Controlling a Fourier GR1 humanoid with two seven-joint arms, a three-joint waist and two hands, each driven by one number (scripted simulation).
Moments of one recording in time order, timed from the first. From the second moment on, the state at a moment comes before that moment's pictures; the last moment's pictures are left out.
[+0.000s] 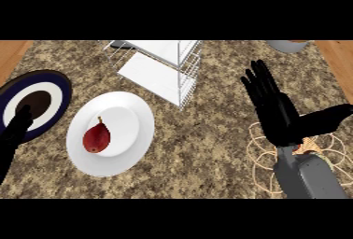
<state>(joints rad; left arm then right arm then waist) 0.09 0.62 -0.02 -1.50 0.17 0.10 0.01 -0.29 -0.22 0.21 -1.59 -0.47 -0.20 0.07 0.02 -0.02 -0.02</state>
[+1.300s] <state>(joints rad) 0.06 0.48 0.00 -1.44 0.27 0.09 0.06 -0.08 -0.44 0.15 -1.28 0.61 -0.90 0.66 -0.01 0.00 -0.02</state>
